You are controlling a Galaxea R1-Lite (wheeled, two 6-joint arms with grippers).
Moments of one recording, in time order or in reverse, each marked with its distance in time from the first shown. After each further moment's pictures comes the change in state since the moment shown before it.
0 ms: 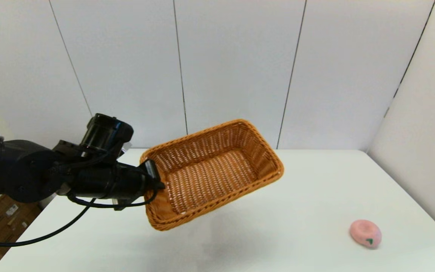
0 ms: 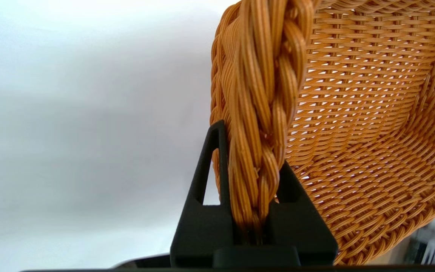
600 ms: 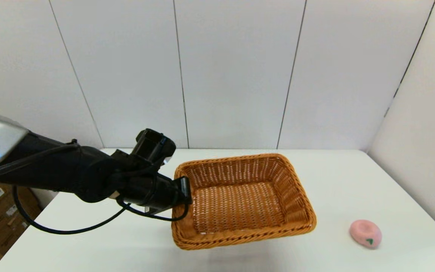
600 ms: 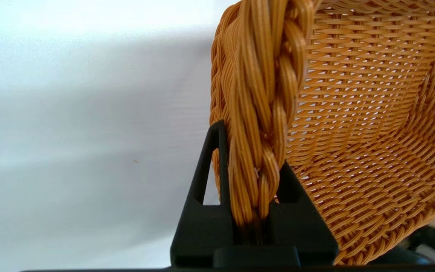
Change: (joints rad) left arm -0.101 0.194 -0.080 -0.001 -0.016 0.170; right arm 0.000 0.000 0.000 0.000 0.000 0.000
